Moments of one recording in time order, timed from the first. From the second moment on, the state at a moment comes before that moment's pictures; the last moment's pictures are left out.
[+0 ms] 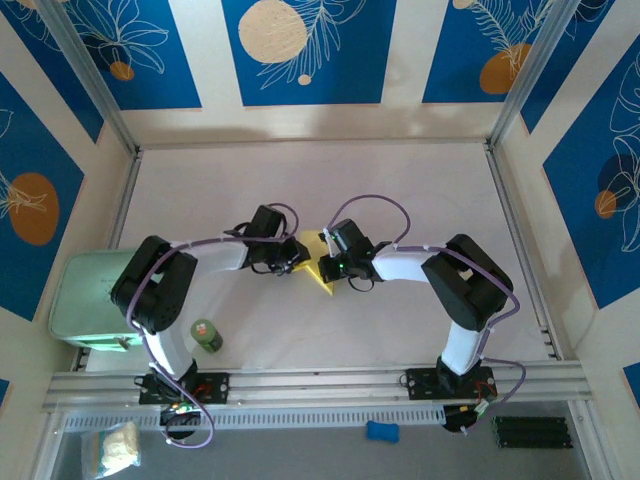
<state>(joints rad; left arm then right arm) -0.56 1.77 0.93 -0.10 0.46 -1.04 0.69 1.78 0.87 -0.04 -0.18 0.37</state>
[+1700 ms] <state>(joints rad) -0.60 1.81 0.88 0.03 0.41 -1.12 0.68 1.78 0.87 -0.04 -0.19 0.37</state>
